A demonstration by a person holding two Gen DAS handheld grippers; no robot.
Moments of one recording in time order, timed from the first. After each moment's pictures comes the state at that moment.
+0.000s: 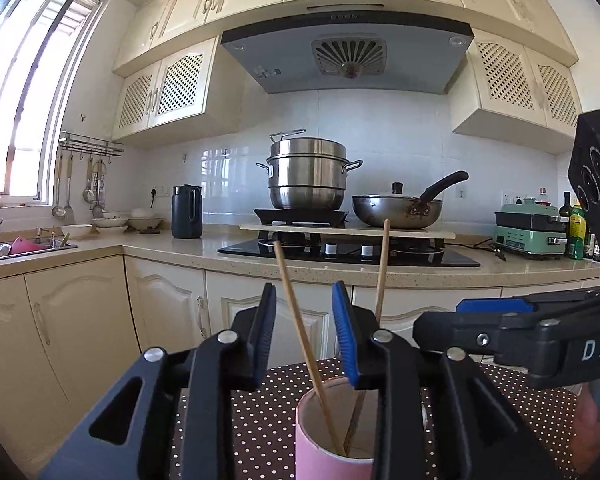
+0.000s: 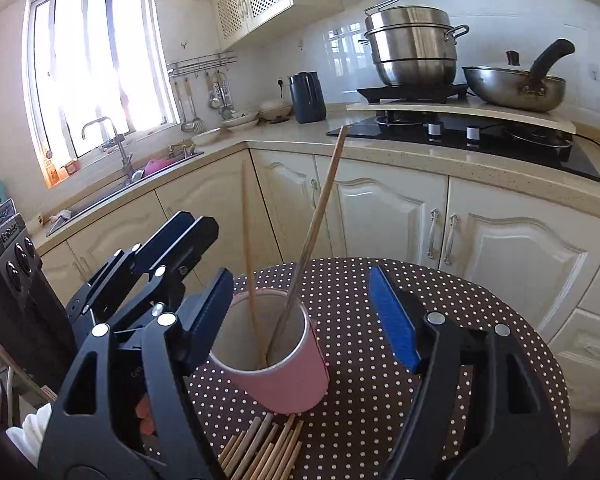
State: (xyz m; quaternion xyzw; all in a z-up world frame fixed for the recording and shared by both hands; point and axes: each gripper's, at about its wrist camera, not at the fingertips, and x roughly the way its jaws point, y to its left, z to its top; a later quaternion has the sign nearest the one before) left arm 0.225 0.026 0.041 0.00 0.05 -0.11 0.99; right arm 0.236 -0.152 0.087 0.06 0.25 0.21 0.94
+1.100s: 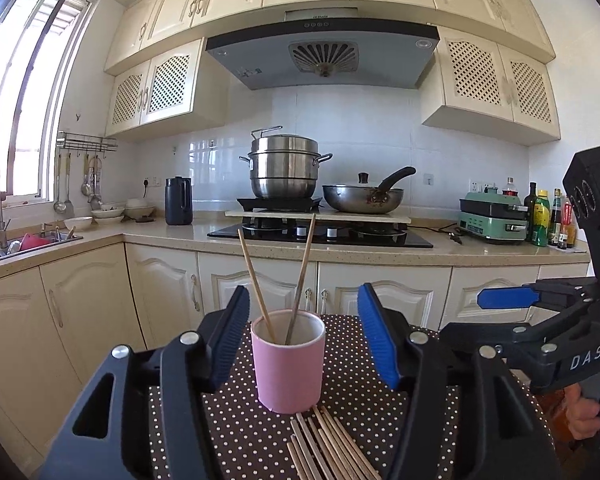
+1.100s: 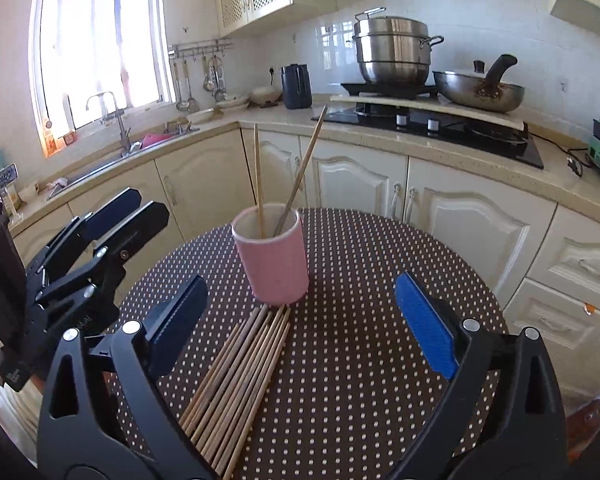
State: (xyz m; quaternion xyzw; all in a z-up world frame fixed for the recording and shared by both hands) left arm 0.085 0.012 0.067 0.01 0.09 -0.13 0.99; right arm 0.105 -0.183 0.095 0.01 0.27 0.18 0.94
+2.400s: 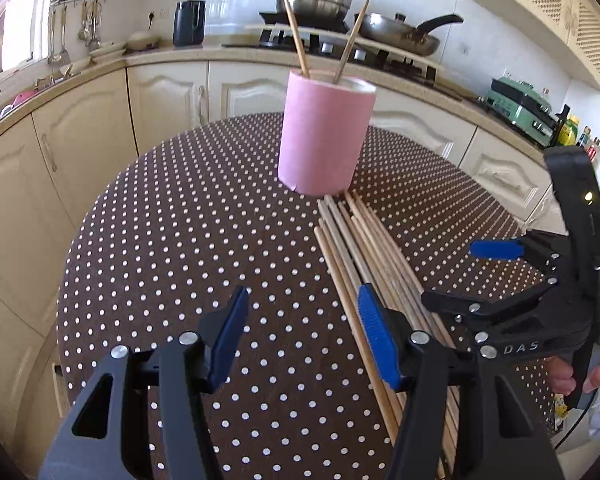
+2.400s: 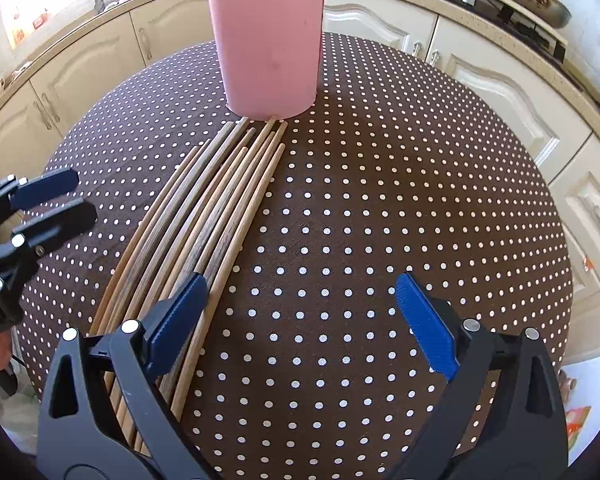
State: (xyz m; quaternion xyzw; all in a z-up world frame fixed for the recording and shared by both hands) left arm 0.099 0.051 -0.046 -0.02 0.40 -0.12 0.91; right arm 0.149 -0.128 -0.045 -0.08 0.48 0.15 0.86
